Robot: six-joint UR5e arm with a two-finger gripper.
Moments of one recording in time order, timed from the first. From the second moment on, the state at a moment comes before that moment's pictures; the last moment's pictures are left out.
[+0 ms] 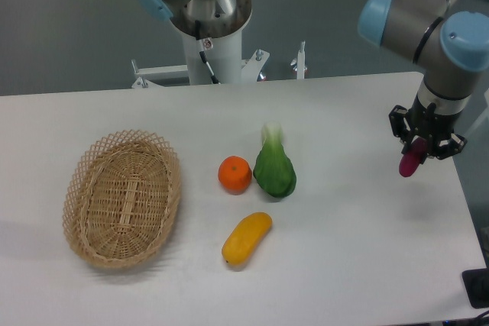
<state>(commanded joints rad) 2.82 -2.01 -1.44 -1.15 1.55 1.52</state>
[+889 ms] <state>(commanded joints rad) 2.64 -2.06 -1.51 -1.13 1.60 1.32</state>
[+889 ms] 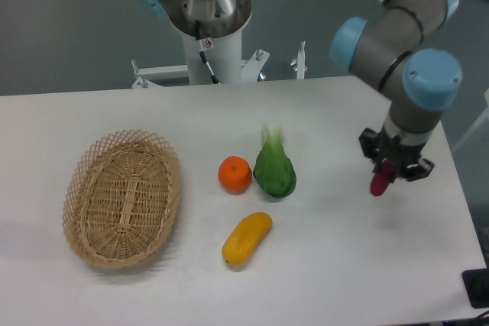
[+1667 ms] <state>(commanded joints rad) 2.53 -2.12 -1.55 -1.03 1.54 1.07</state>
